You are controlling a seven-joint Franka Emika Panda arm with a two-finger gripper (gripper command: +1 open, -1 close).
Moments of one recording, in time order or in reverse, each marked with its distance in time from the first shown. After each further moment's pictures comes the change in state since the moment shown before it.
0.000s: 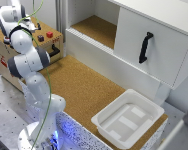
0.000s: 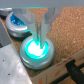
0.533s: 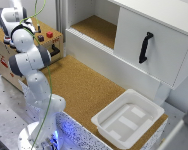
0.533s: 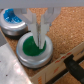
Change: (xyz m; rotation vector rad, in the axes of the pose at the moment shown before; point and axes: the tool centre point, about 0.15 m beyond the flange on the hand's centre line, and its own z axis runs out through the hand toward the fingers) arm 0.002 0.008 0.002 -0.005 -0.001 0.111
